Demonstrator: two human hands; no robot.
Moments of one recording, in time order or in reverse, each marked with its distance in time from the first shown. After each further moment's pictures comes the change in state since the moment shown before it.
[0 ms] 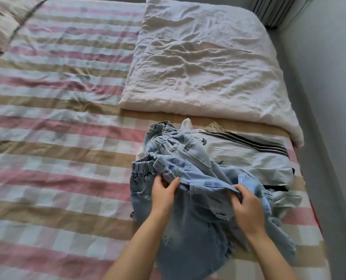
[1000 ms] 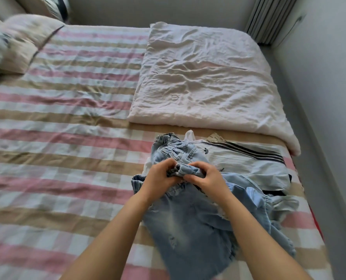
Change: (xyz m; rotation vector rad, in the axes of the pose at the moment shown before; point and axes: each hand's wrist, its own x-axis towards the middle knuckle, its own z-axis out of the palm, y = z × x) left_hand -0.010 0.103 -0.036 0.673 -0.384 0.672; right_hand 0.030 -0.124 0.011 0.421 -0.427 -0.138
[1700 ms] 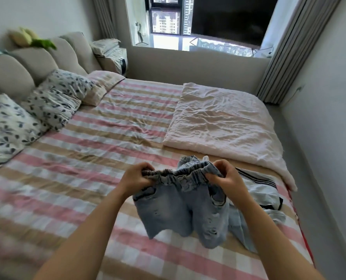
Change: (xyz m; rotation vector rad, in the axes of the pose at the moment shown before) left_hand -0.215 0.137 -0.167 0.250 0.211 -0.135; right_hand -0.191 -0.174 -0.001 0.059 0.041 -0.207
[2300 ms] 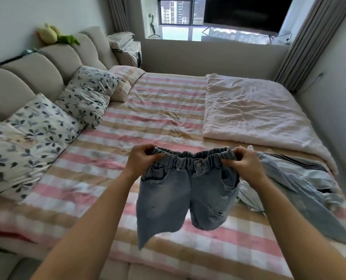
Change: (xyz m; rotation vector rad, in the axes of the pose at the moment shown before) left_hand -0.030 -0.173 -0.238 -0.305 0.121 0.038; right_hand 0.021 -0.076 0.264 -0.230 0.189 0.065
